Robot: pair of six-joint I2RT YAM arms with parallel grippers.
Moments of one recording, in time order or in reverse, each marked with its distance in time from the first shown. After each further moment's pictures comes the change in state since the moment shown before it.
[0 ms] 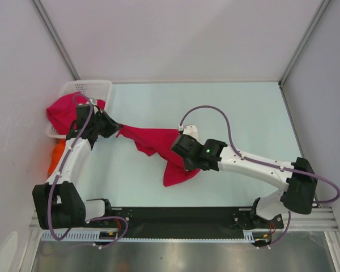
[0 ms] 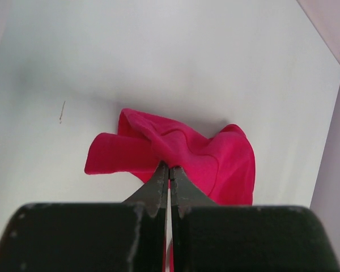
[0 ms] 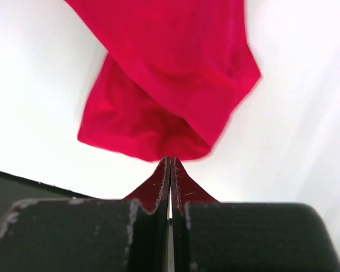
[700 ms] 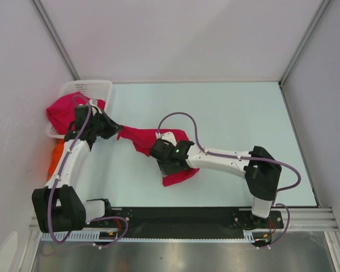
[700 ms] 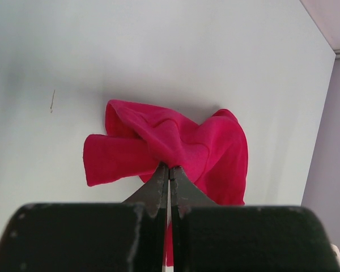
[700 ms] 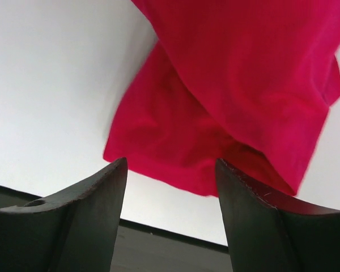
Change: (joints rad) left arm 0.021 -0.039 0.000 -0.043 0.066 0.021; right arm 0.053 0.301 0.168 0.006 -0.062 -0.010
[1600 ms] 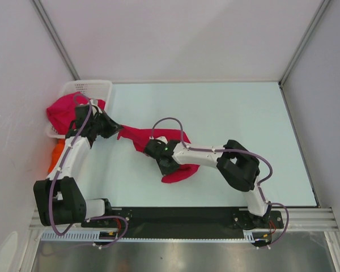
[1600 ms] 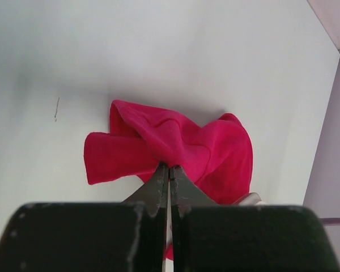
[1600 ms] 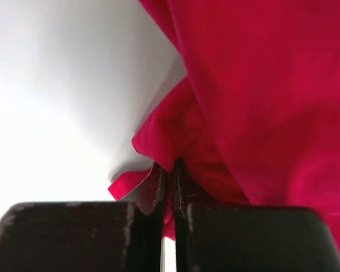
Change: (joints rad) left arm 0.021 0.064 0.000 0.040 0.024 0.015; right arm -0.051 0.260 0.096 0.085 -0.129 -0.086
